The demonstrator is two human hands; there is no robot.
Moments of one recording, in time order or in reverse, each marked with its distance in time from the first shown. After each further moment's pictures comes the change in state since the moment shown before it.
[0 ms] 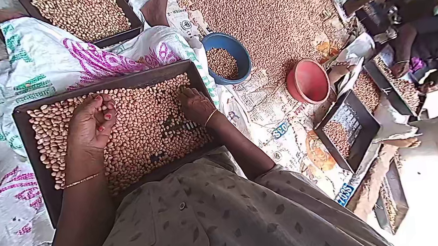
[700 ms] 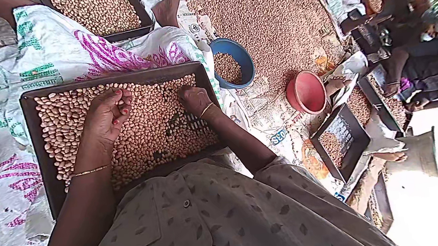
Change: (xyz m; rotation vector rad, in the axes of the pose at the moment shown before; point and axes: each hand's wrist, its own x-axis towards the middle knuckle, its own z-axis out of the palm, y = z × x) left_hand 0.000 -0.006 0.005 0.062 -0.032 -0.036; right_hand 0.035 -0.014 -0.004 -0.109 -0.017 0.008
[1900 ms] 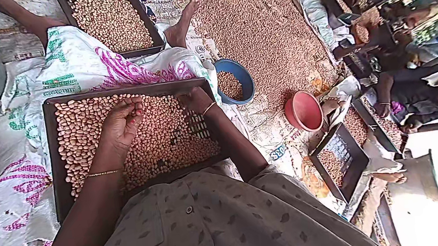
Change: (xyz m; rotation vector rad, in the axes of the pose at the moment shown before) left_hand -0.004 -0.003 0.012 -0.242 0.105 -0.025; right_hand 0.030 0.016 -0.023 0.389 0.061 -0.109
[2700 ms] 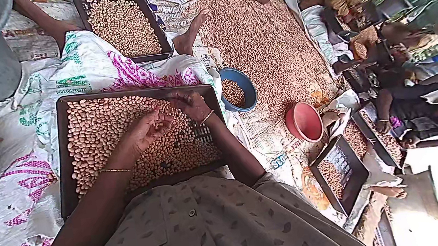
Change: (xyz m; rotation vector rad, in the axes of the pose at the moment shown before) left_hand -0.002 -0.017 0.006 0.313 -0.178 -0.289; right_hand -0.001 -0.037 0.011 0.368 0.104 -0.205
